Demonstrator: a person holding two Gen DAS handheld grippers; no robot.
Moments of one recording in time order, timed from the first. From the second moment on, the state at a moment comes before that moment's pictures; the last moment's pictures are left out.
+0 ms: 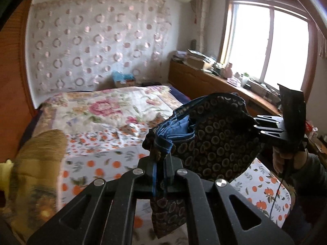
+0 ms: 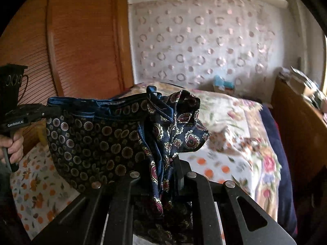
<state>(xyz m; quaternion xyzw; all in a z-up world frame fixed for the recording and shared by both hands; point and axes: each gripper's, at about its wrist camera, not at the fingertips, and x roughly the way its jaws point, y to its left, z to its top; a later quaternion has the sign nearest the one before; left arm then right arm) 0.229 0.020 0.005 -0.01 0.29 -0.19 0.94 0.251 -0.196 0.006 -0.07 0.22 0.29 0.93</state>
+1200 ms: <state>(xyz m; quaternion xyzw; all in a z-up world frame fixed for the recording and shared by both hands) 0.158 0.263 -0.069 -0.16 0.26 0.06 0.95 0.423 0.116 0.027 -0.23 0.19 0.47 0.83</state>
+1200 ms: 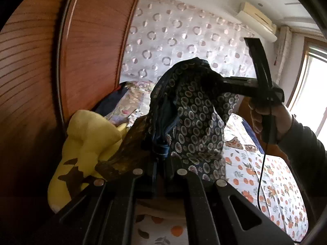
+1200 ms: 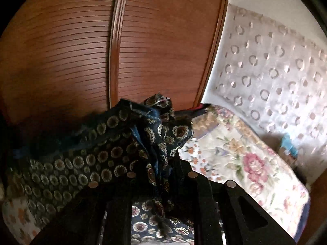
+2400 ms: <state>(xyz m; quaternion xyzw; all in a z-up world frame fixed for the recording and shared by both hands) 0.159 0.256 -0.066 -0.12 0.30 0.07 0.95 0.389 0.066 -0.035 -0.20 0.29 0.43 0.83</state>
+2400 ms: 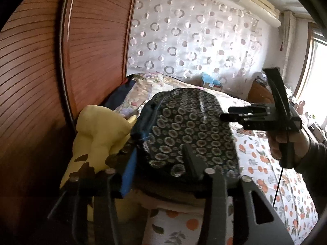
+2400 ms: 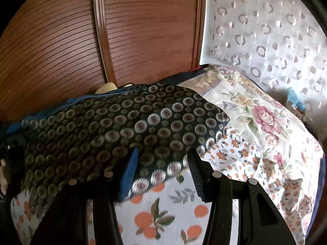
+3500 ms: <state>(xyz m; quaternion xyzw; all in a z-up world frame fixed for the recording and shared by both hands) 0.097 0.090 -0.033 -0.04 0.28 -0.01 0.96 0.170 -0.139 -0.031 -0.05 0.24 0.30 0.92</state>
